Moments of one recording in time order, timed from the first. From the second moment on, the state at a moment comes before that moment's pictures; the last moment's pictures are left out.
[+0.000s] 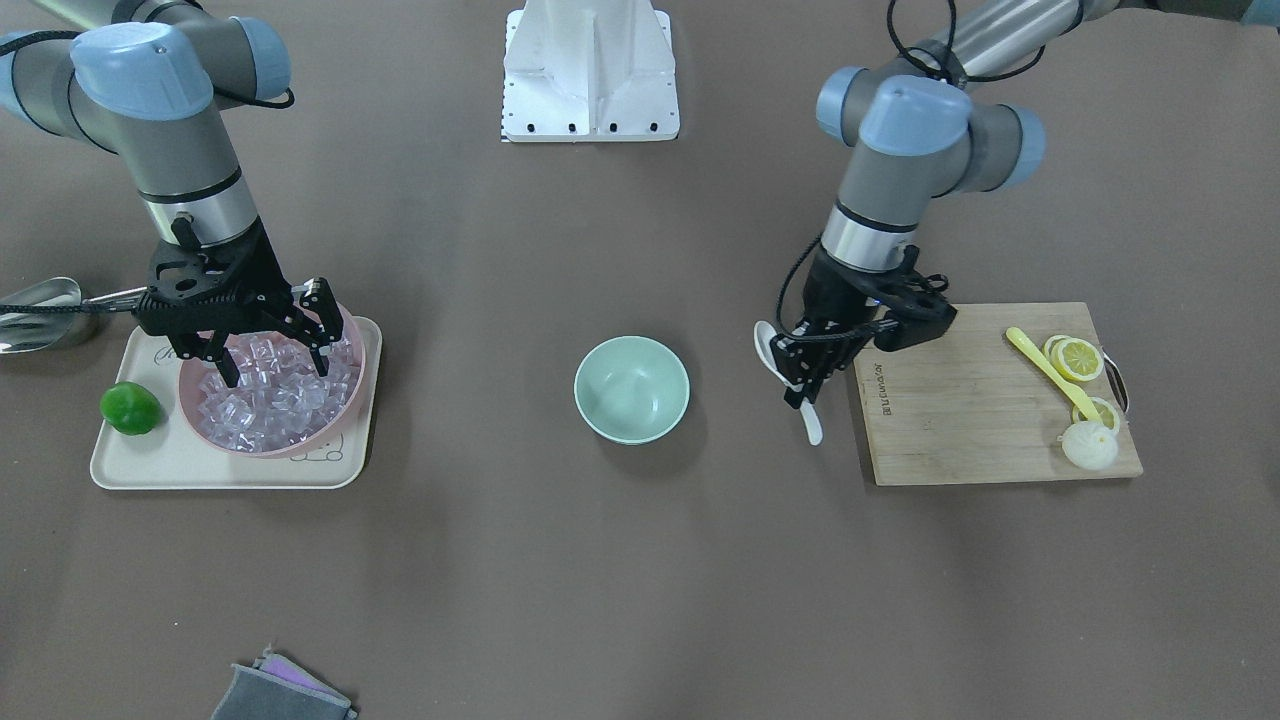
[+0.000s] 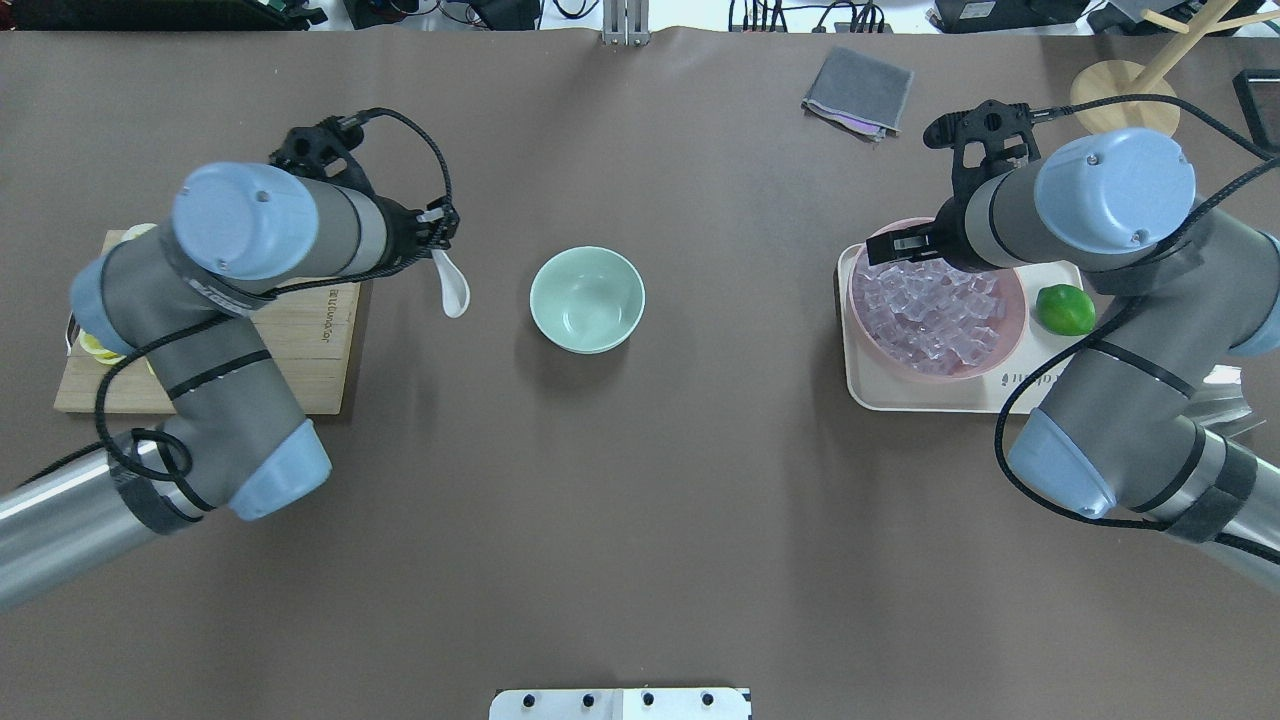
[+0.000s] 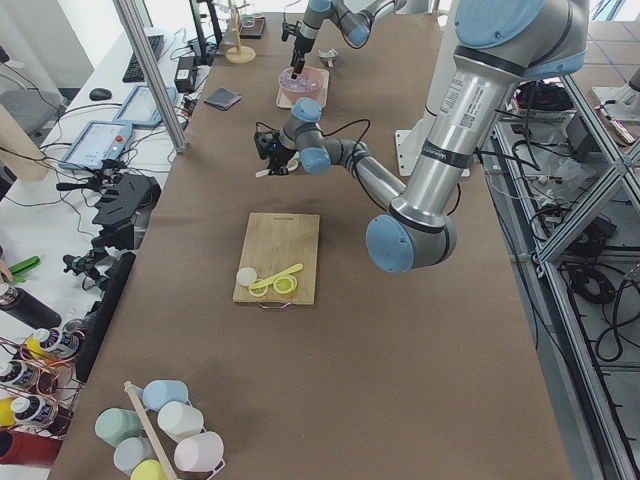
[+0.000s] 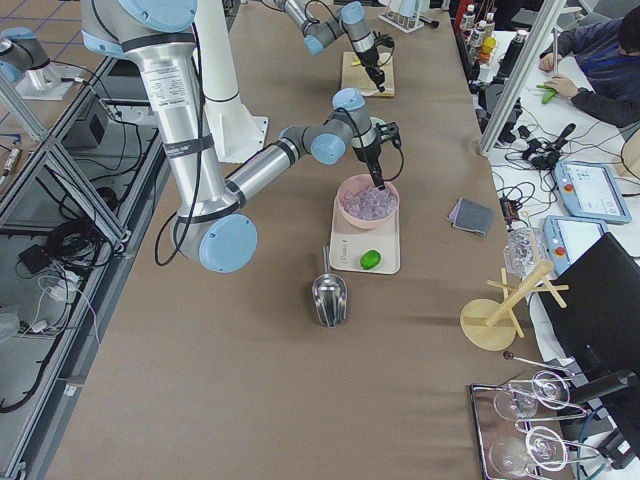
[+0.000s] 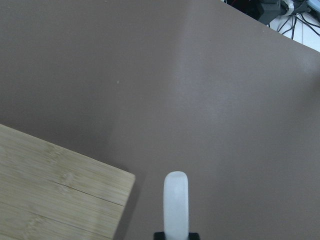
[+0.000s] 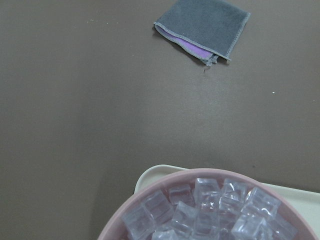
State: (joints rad) left arm -0.65 -2.08 -1.67 -1.99 -1.64 -1.64; right arm 0.77 -1.28 1.86 -1.31 1.74 0.89
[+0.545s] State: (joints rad) left arm -0.55 -2.24 -1.60 -1.85 -1.52 -1.75; right arm 0.78 -1.28 1.85 -1.29 1.77 0.86
